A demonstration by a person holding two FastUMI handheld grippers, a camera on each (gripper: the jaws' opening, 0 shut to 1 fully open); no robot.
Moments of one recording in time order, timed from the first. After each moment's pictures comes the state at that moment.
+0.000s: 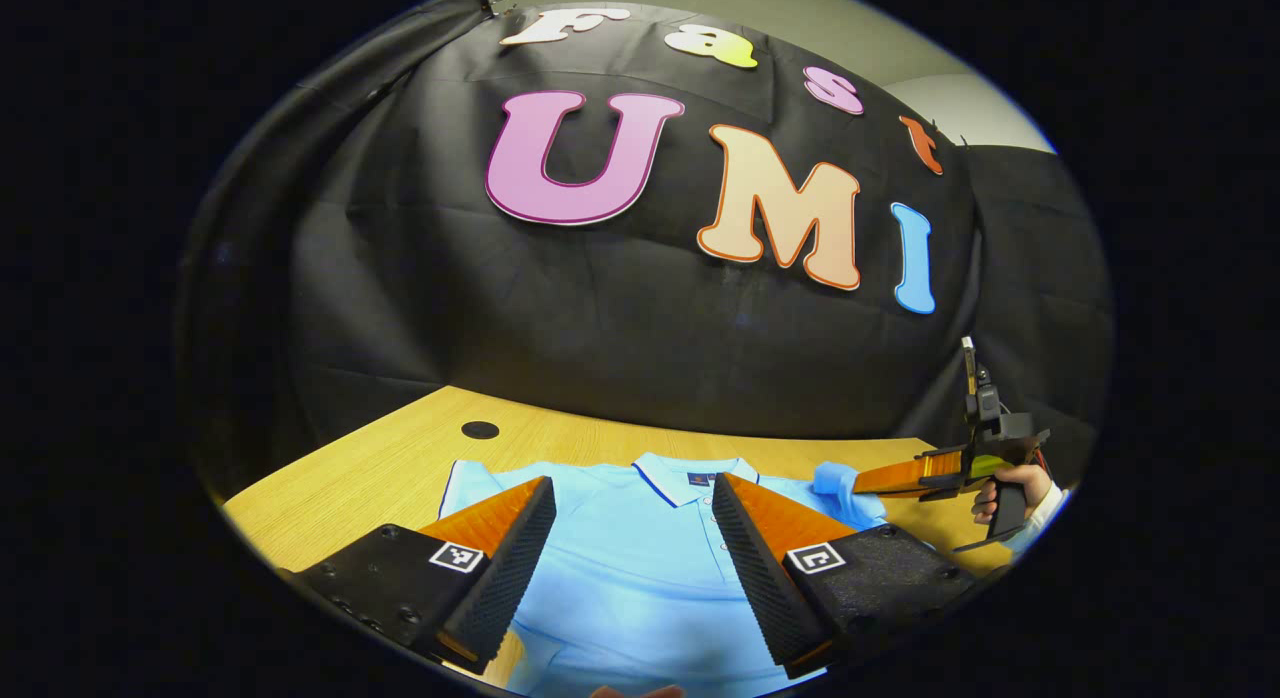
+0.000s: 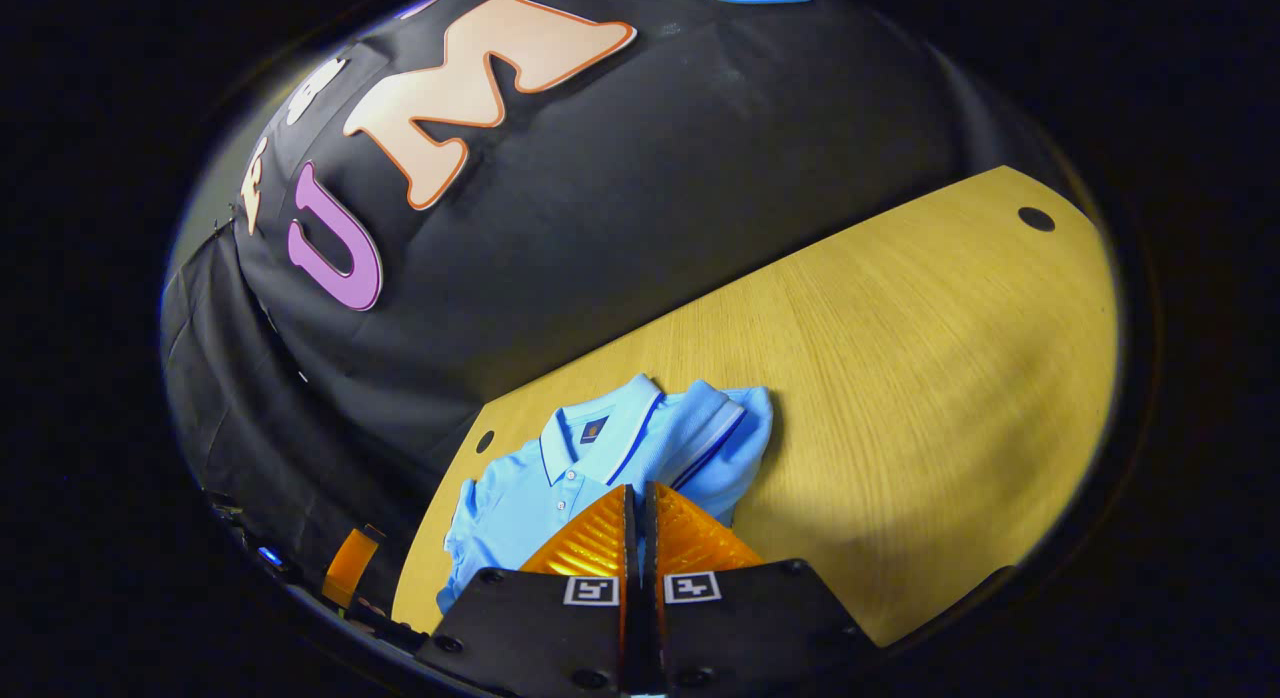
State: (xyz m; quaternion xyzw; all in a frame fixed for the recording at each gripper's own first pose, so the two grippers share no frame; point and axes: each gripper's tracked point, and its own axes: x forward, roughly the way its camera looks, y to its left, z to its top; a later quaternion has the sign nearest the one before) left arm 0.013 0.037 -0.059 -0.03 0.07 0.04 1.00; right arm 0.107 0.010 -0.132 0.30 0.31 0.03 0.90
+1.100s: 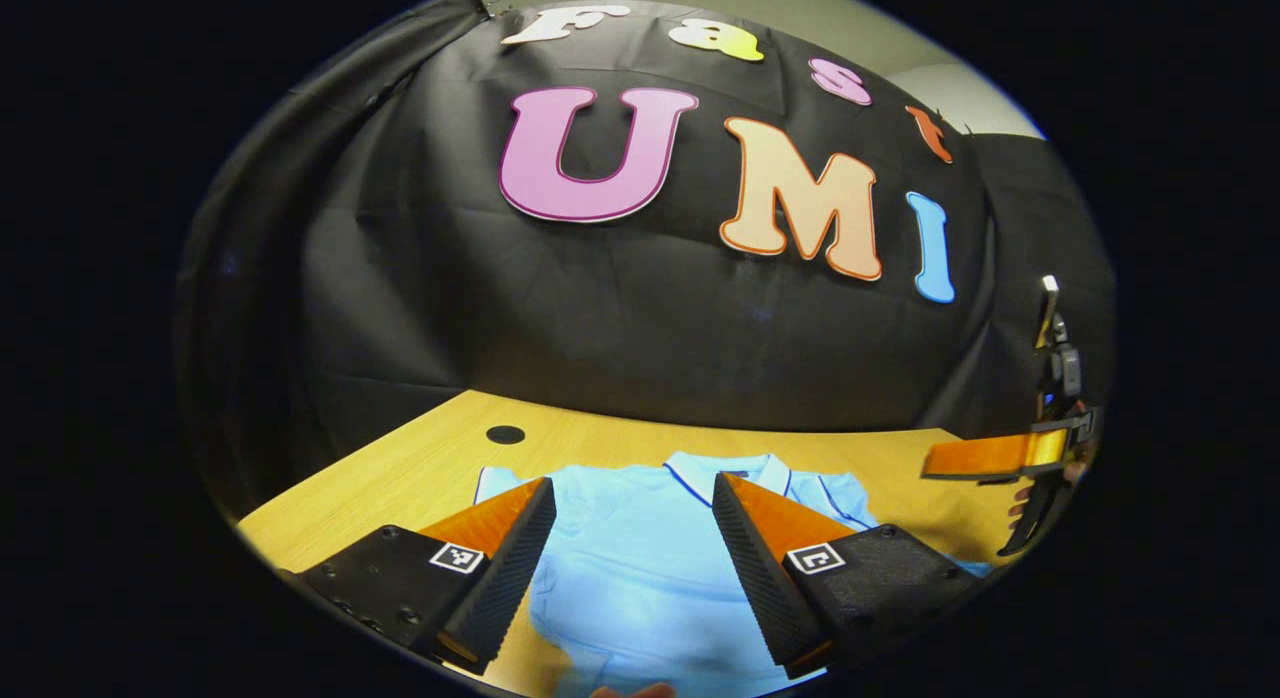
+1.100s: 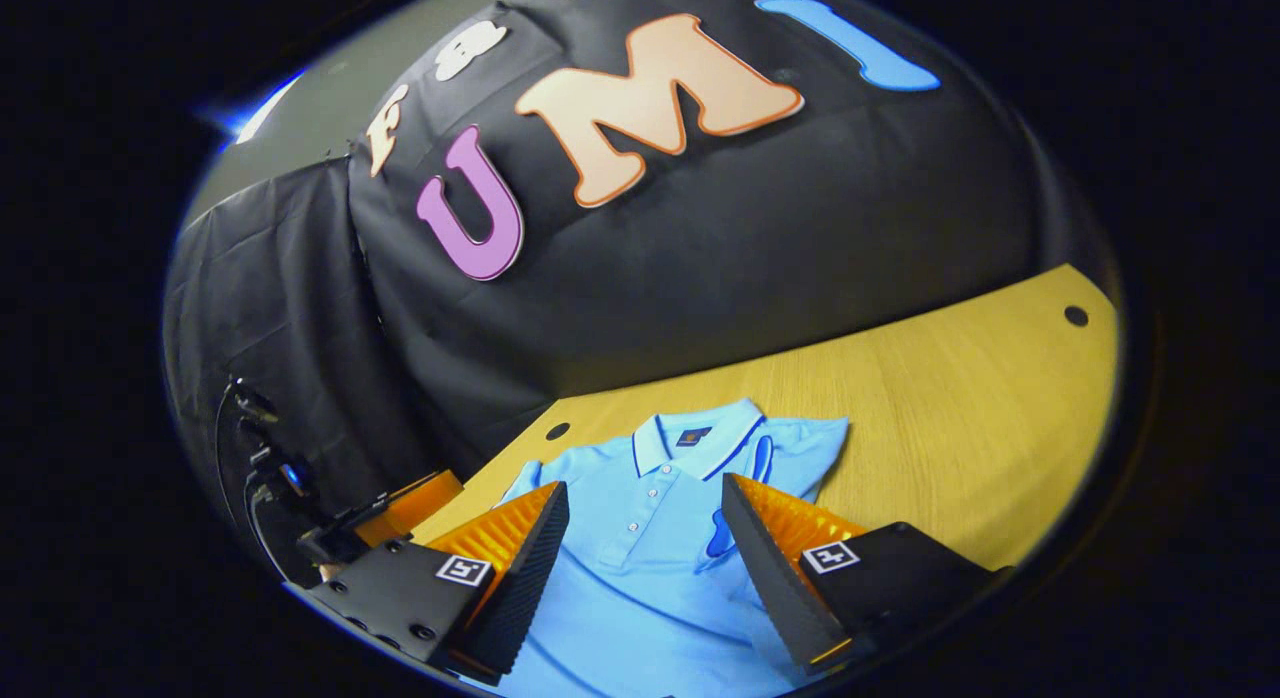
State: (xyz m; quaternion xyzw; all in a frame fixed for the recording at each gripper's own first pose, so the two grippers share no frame) left arm 0.018 0.077 -0.067 -0.01 0.09 0.07 0.99; right arm 0.049 0.056 -0.057 0.18 0.19 0.12 0.96
